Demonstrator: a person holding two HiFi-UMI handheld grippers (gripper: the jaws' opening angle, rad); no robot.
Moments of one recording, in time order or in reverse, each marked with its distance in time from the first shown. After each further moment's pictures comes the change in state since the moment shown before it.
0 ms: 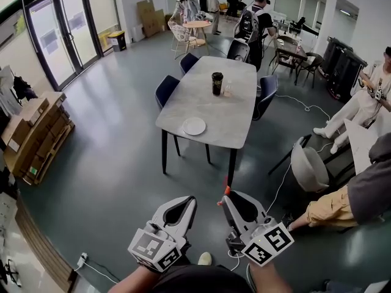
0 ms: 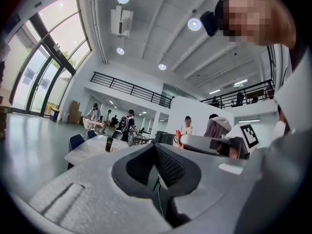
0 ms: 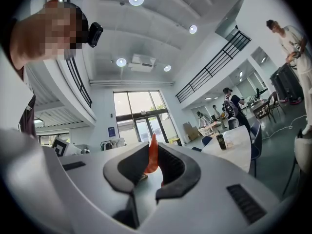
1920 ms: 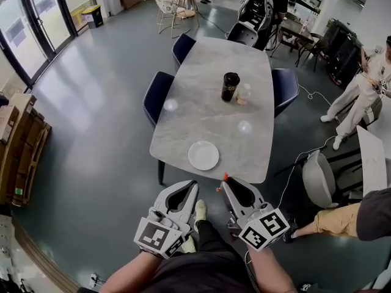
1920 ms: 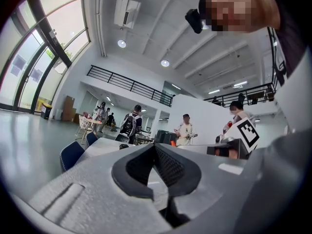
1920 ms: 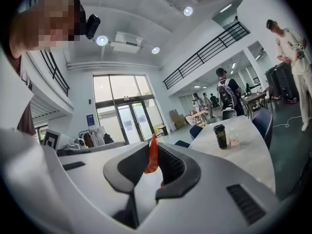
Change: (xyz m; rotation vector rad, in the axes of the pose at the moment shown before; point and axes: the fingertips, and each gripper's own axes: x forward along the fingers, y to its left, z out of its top) left arm 0.255 0.339 0.026 -0.010 0.023 -0.066; right arm 0.360 -0.225 -0.054 0.015 0.174 -0.160
